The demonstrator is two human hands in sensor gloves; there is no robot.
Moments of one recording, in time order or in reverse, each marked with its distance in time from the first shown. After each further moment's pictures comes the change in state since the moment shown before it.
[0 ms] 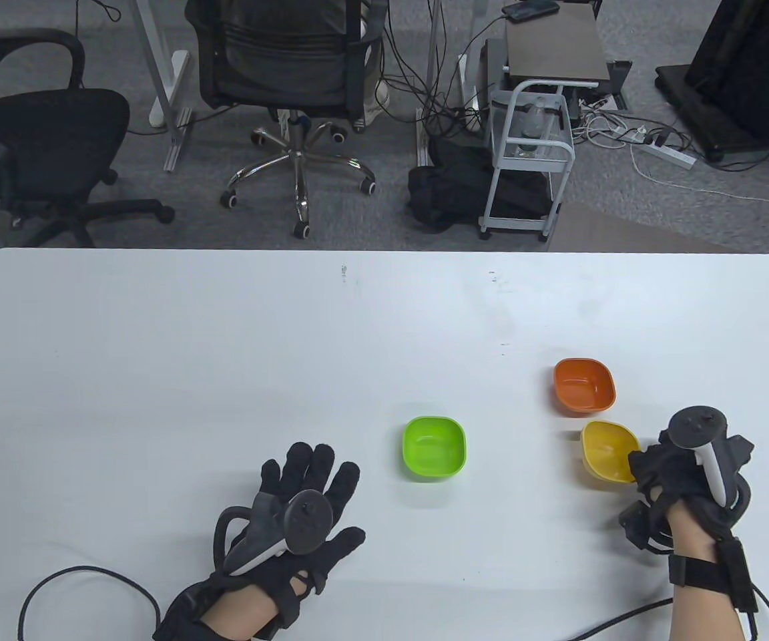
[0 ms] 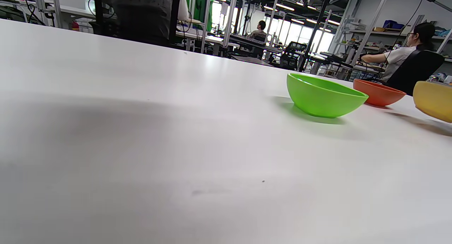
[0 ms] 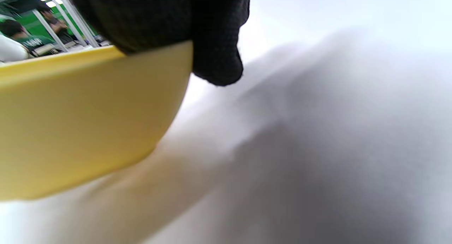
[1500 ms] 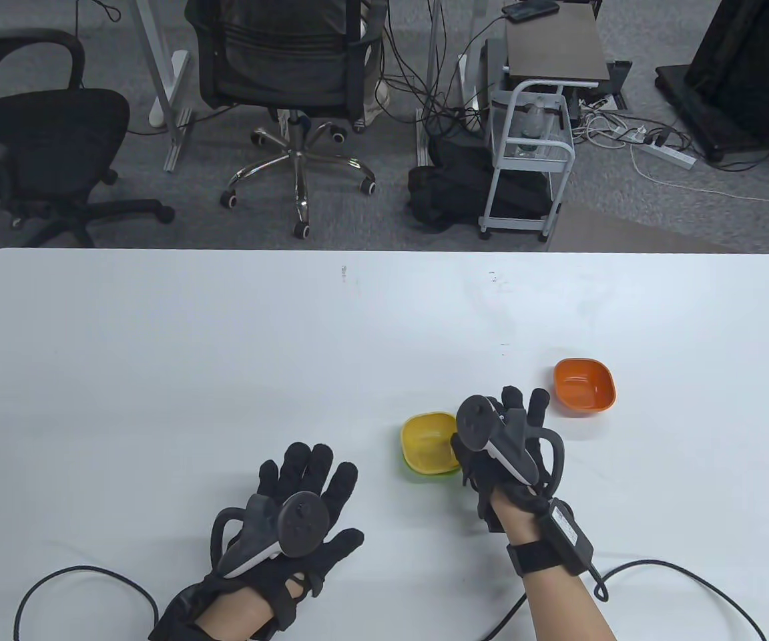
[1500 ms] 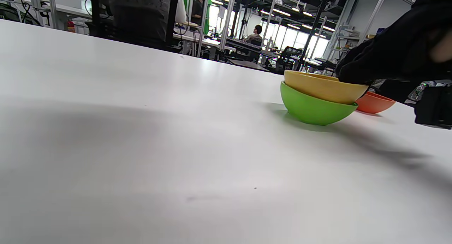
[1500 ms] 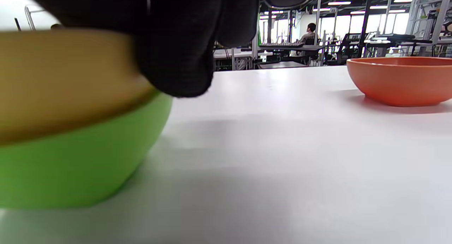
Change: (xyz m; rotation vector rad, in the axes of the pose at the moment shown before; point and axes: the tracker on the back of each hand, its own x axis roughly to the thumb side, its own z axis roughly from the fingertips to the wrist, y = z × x) left_hand 0.000 0.004 0.003 0.011 -0.016 0.022; right_hand 0.196 0.104 0.116 -0.082 -0.539 0.396
